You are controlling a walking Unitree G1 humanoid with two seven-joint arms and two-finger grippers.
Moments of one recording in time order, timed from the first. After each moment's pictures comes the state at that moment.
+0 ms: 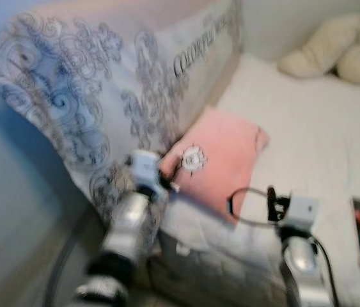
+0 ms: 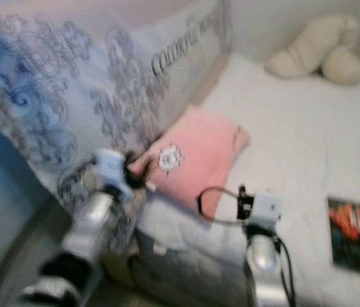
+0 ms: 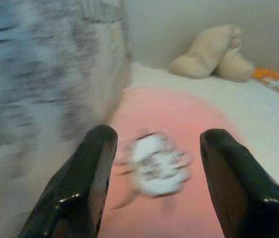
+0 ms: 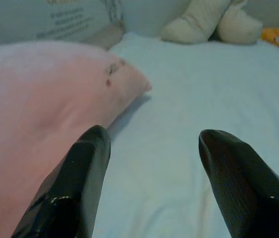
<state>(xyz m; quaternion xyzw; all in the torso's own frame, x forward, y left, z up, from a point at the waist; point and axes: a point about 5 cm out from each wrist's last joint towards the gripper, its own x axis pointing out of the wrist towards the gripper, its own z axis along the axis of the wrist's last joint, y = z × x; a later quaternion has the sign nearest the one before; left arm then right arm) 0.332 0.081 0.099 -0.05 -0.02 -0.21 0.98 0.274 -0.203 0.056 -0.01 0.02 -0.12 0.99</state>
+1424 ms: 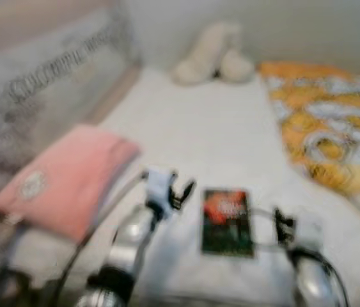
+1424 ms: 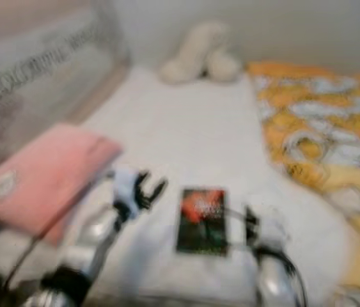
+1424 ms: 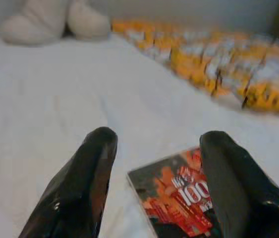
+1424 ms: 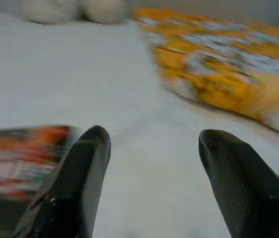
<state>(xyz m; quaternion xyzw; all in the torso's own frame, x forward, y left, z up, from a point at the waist) 0.322 0.081 0.072 -0.01 0.06 -0.25 0.97 0.237 -0.209 0.034 -0.04 0.07 -0.11 0.99</state>
